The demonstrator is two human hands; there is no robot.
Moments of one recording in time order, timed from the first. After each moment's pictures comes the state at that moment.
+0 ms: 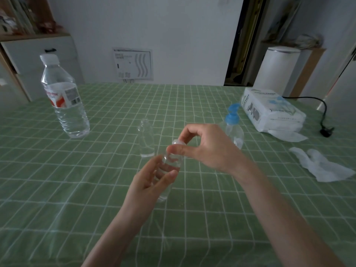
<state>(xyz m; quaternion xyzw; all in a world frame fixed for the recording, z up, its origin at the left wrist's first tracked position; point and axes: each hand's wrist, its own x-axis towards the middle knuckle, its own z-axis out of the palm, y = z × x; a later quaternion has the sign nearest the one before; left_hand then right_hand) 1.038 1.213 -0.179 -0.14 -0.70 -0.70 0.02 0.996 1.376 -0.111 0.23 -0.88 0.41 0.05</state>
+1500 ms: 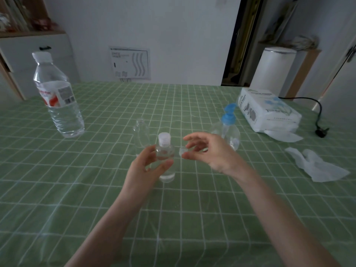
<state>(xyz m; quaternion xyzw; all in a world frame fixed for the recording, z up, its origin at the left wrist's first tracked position) 0.998 1.217 -0.189 -0.08 -0.75 -0.65 0.05 0.976 1.402 -0.145 0.13 -0.89 0.44 0.01</state>
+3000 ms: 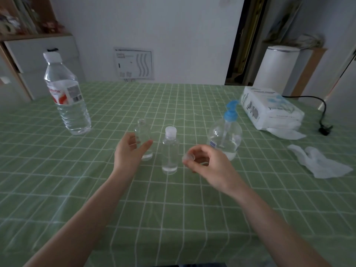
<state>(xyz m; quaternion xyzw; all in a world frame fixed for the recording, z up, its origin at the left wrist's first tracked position) 0.943 1.185 -0.202 0.06 -0.77 -0.61 0.16 1.011 1.391 -0.173 0.13 -0.85 0.50 0.05</state>
